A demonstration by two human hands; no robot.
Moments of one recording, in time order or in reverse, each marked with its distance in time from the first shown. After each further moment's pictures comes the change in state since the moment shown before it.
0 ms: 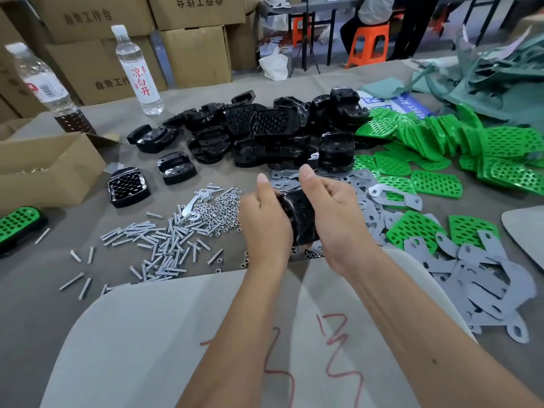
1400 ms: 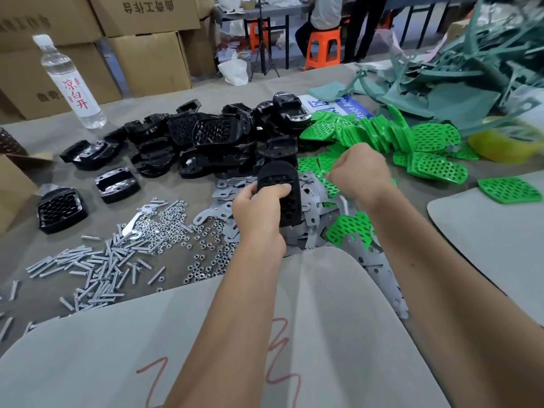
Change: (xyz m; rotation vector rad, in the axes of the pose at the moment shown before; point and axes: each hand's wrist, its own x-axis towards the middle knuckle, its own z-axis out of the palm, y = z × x) left_hand -0.015 0.014 0.076 -0.227 -0.163 -0.468; right_hand 0.073 -0.045 -0.138 -1.134 0.284 0.330
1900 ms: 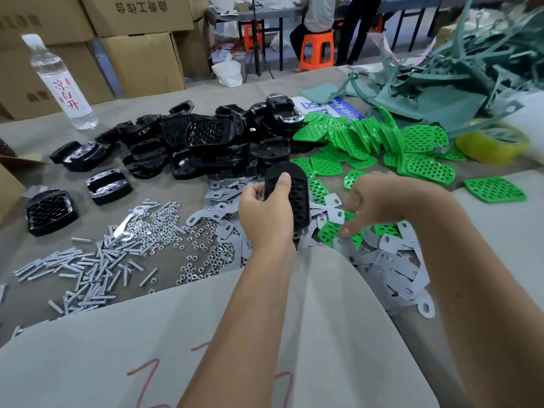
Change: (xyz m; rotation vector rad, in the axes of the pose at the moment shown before) left_hand -0.009 -0.018 0.016 0.071 0.063 0.170; right_hand -0.040 0.027 -0.048 -0.597 -0.418 -0.219
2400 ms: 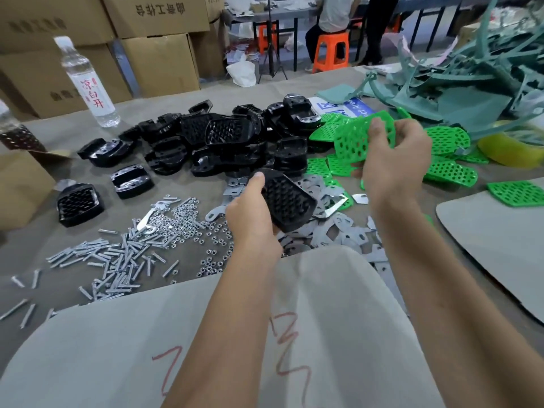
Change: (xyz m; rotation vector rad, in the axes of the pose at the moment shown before) left_hand 0.010 0.024 -0.037 -0.223 0.034 -0.225; right_hand 0.017 -0.051 0.007 1.348 1.065 0.111
